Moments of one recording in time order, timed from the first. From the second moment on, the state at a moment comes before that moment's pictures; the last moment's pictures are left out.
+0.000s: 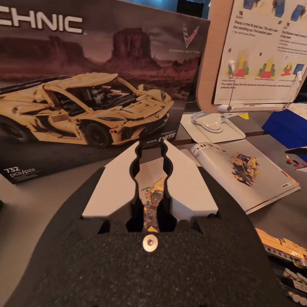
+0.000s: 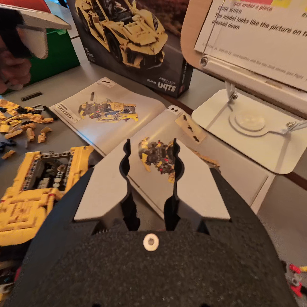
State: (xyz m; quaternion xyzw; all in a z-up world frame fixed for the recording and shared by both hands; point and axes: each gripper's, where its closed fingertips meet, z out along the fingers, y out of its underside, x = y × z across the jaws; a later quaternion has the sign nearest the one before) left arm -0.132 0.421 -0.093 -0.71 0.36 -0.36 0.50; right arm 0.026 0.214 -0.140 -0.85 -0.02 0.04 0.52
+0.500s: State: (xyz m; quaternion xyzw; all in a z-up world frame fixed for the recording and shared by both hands) left arm -0.190 0.427 -0.082 -0.70 0.35 -0.34 0.52; right arm -0.062 0.292 -0.138 -0.82 -0.07 0.18 0.53
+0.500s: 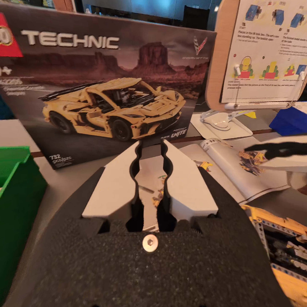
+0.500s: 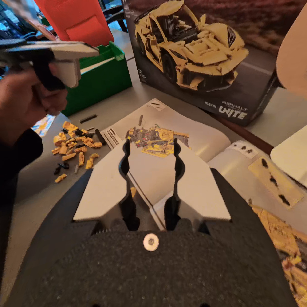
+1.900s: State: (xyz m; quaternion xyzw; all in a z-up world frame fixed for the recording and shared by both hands) left arm -0.157 0.421 -0.160 -0.72 0.39 -0.35 0.46; right arm -0.020 0.237 -0.172 -0.83 -0.04 0.10 0.54
